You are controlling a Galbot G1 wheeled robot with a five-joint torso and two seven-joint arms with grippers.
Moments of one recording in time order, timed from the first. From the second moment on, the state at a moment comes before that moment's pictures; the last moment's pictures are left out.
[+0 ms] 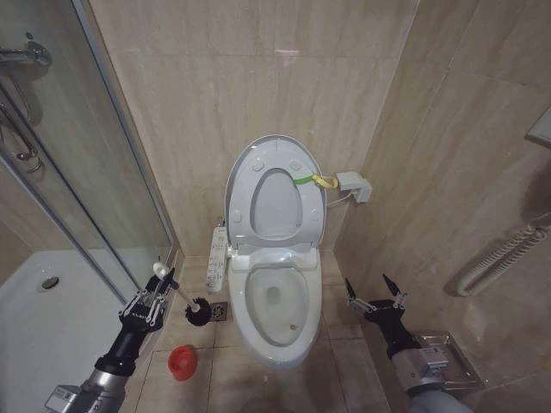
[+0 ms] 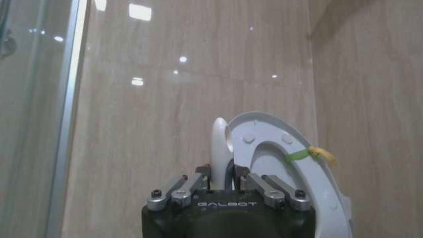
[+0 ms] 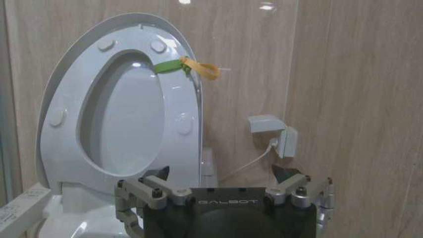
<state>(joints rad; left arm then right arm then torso) 1.65 -1.18 -0.72 -2.11 -0.50 -0.41 0.32 -1.64 1.31 0.63 2.15 0.21 0.03 0.03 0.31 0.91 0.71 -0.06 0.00</state>
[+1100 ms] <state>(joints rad) 1.66 -1.11 -0.72 -2.21 -0.52 -0.39 0.32 -1.64 1.31 0.63 2.15 0.21 0.03 0.03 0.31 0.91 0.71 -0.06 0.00</state>
